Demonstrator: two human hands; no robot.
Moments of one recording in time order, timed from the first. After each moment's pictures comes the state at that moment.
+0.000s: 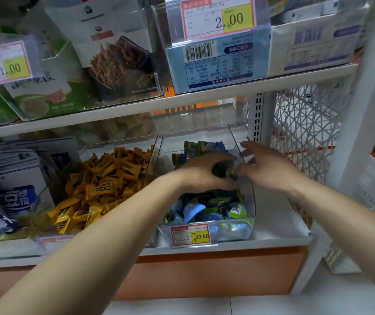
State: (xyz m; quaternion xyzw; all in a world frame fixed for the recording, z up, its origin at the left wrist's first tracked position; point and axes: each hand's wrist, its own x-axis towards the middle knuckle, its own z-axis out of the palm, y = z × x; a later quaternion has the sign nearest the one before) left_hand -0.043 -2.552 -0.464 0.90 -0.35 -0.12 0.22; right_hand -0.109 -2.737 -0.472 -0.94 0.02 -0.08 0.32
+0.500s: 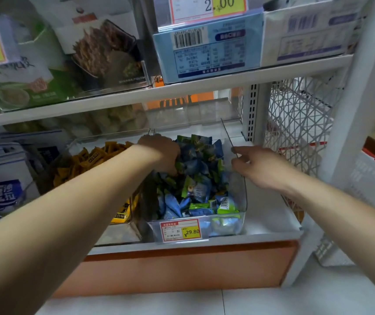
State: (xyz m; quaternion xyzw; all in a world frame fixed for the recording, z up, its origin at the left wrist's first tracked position) left_hand -0.008 -2.519 -0.426 0.94 -0.24 -0.08 -0.23; right_hand -0.118 -2.742 -0.476 -0.95 -0.01 -0.08 0.30
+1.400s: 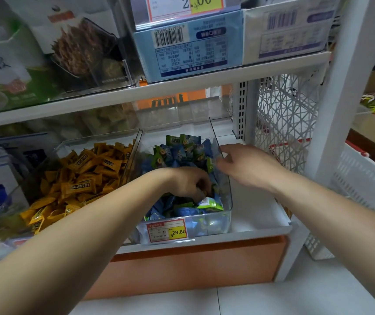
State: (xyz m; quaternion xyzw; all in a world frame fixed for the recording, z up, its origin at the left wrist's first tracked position) left_hand -0.041 -2.564 -0.479 0.89 -0.35 -0.29 0.06; right_hand -0.118 -2.735 -0.471 -0.97 0.00 -0.05 0.23
